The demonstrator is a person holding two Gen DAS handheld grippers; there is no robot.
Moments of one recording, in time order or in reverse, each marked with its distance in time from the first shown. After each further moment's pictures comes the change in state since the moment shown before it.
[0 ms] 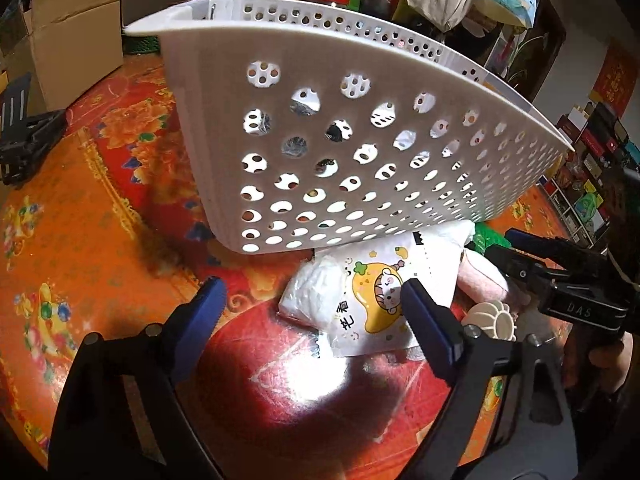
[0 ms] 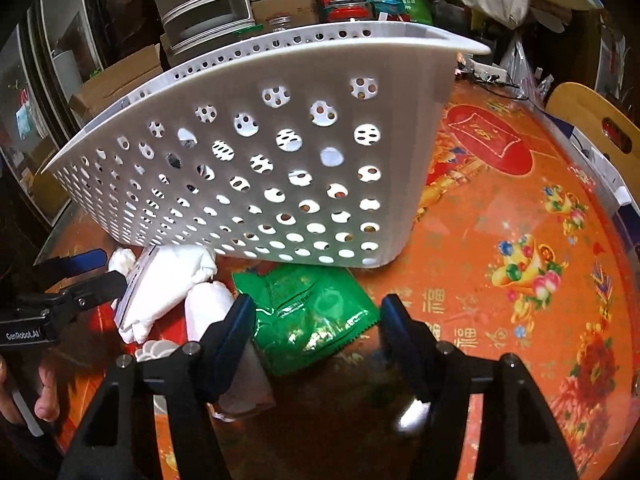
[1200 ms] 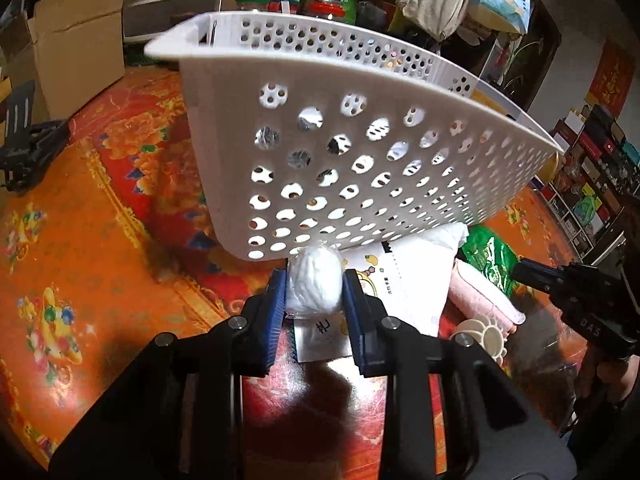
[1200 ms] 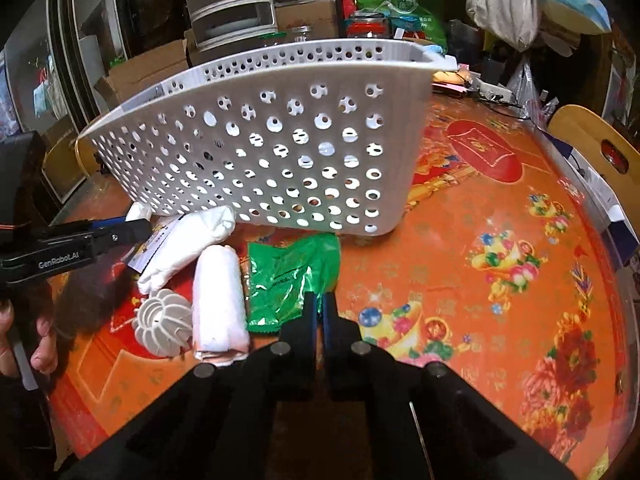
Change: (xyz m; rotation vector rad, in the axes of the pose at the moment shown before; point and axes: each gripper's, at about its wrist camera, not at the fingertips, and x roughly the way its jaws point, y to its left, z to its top) left arm -0.014 0.010 -0.010 0.014 -0.061 -0.002; right arm -0.044 -0.001 -0.033 -0.065 -0.051 0.010
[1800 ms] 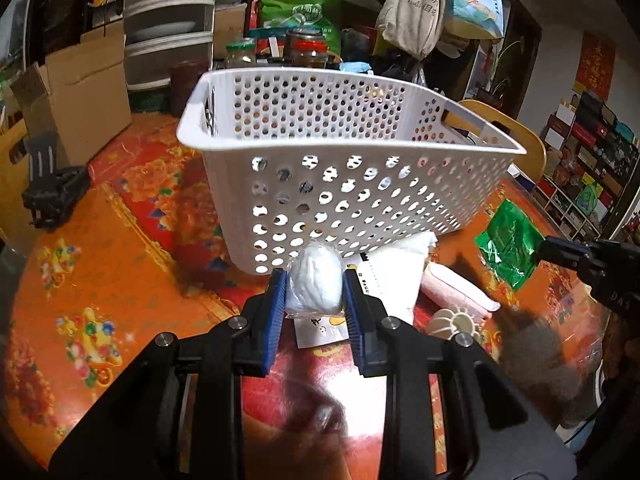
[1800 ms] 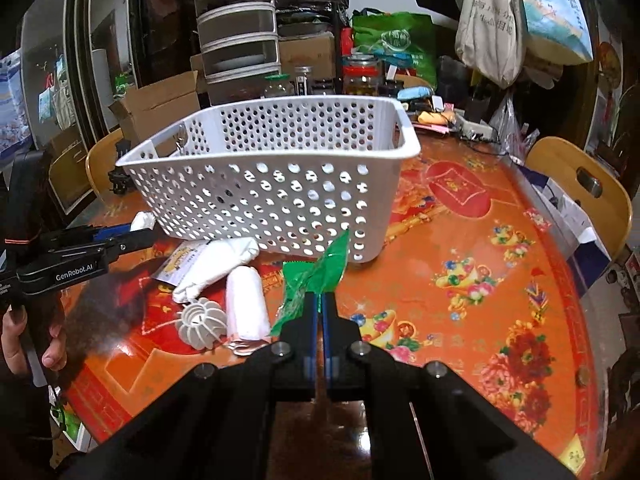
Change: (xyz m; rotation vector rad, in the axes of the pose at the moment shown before) left arm -0.056 -0.023 -0.007 0.089 -0.109 0.029; right arm -0.066 0.017 0.002 -0.040 -0.111 -0.041
